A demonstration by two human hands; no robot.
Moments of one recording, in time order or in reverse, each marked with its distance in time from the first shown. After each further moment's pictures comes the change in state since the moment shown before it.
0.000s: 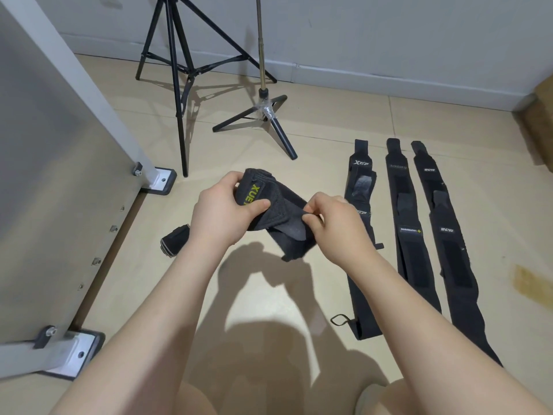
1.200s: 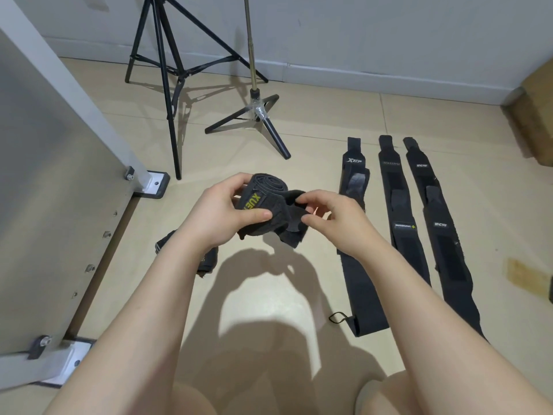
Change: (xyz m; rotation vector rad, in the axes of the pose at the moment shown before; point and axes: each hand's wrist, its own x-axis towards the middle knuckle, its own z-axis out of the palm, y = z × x) left_hand 0.004 0.001 -0.010 -0.219 -0.323 0.127; right_hand 0.008 0.022 -0.009 0.290 -0.147 0.048
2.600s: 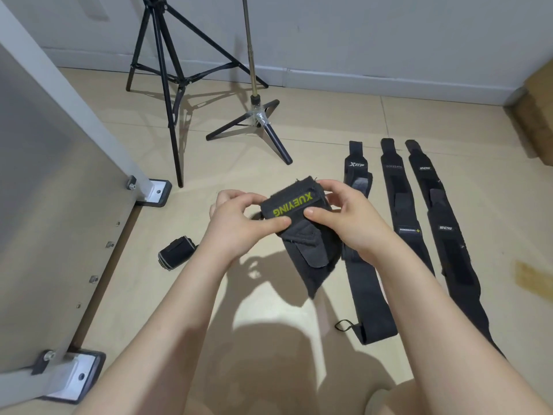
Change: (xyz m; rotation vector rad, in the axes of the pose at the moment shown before) left_hand 0.002 0.007 0.022 0.124 0.165 -0.175; right_hand 0.007 -0.016 -0.012 0.414 0.011 0.163
